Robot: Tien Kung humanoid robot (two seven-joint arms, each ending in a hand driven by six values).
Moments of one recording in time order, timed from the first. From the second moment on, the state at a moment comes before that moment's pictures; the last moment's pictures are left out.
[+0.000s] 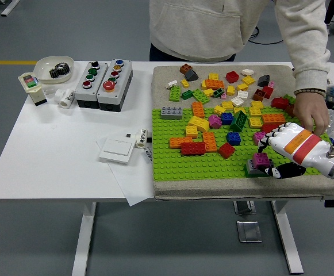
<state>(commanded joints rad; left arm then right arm) -0.15 0.08 -0.40 -0.29 0.28 0.34 0.19 0.53 -0.67 0.67 1.22 -2.19 -0.34 0.31</state>
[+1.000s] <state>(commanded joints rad) -0.15 0.08 -0.39 -0.29 0.27 0.34 0.19 0.53 -0.66 0.67 1.20 -2.19 -0.33 0.31</state>
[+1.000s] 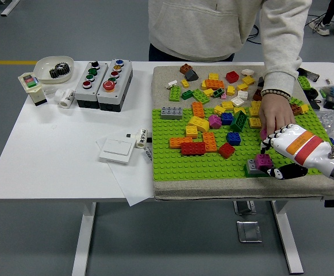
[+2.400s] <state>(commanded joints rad) -0.16 0.08 -0.39 -0.30 0.27 0.33 0.19 0.53 -0.66 0.68 1.19 -2.22 -0.28 0.30</state>
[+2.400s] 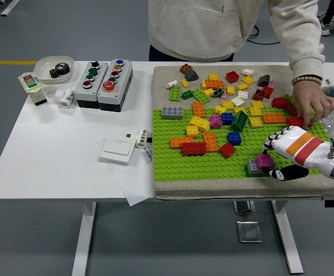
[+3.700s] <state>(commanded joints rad) -0.15 0.08 -0.39 -0.29 0.28 0.33 0.19 0.41 -0.71 0.79 1.36 -2.12 -0.40 0.36</state>
